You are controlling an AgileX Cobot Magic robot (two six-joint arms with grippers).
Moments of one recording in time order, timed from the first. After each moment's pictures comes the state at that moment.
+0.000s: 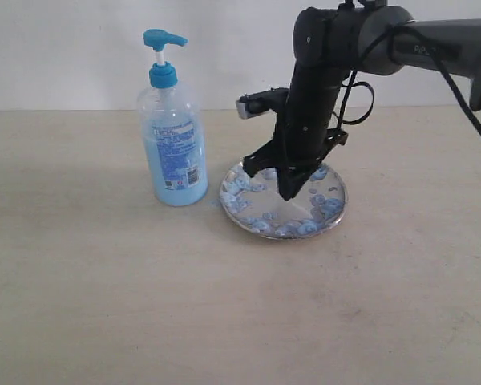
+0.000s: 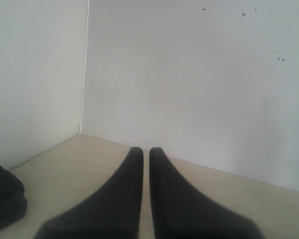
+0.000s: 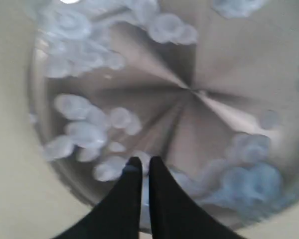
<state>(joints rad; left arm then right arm) 0.34 0.00 0.00 0.02 -0.01 -0.17 0.28 2.30 -1.93 0.12 1.20 -0.22</state>
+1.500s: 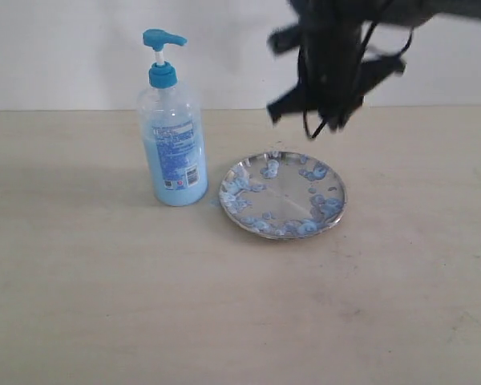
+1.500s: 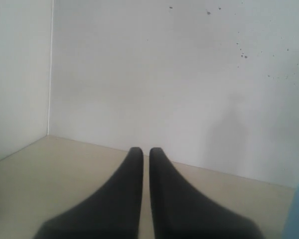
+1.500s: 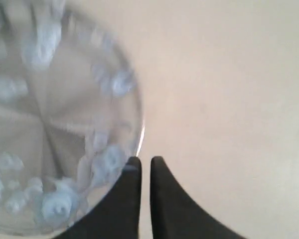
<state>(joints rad) 0.23 0.00 0.00 0.02 -0.01 -0.17 0.37 2.05 -1.83 -0.40 1.14 0.34</state>
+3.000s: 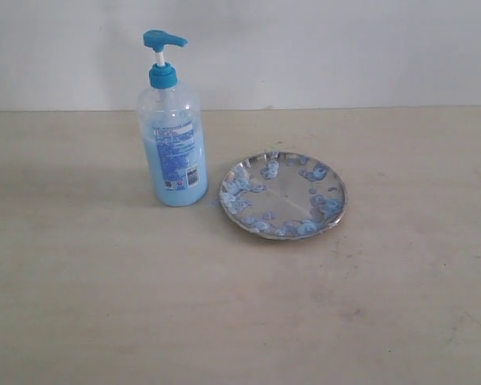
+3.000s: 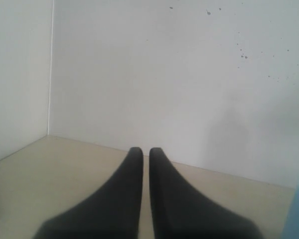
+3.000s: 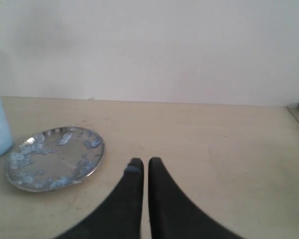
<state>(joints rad) 0.23 0.00 0.00 0.02 -0.01 -0.17 0.11 0.01 -0.37 -0.25 0.63 0.24</state>
